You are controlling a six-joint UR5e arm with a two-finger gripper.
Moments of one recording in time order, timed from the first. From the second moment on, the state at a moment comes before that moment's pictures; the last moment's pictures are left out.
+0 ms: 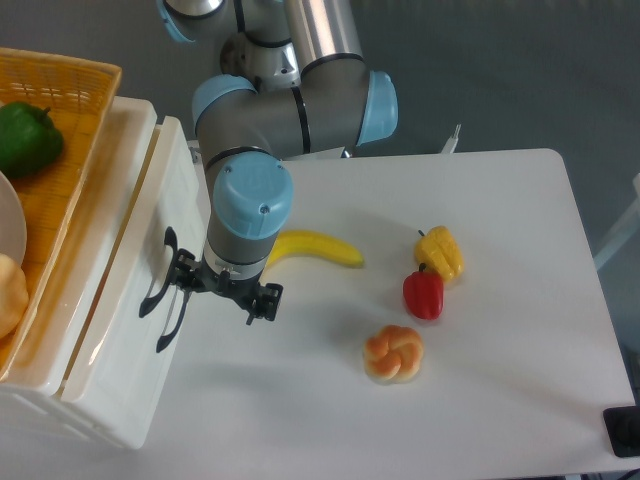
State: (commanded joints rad) arm 2.26 -1.95 -1.51 -1.29 1.31 0.52
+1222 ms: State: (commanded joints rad) arm 2.32 -1.94 -1.49 -1.28 1.31 0.53
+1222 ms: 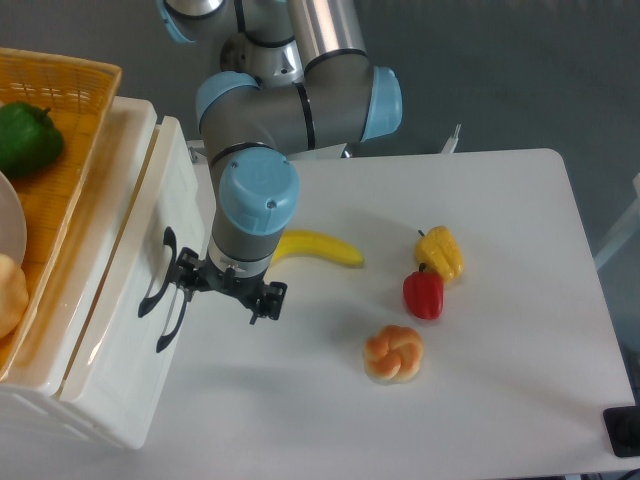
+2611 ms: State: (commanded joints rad) arm 2.73 -1.86 -1.46 -1.29 1.54 1.36
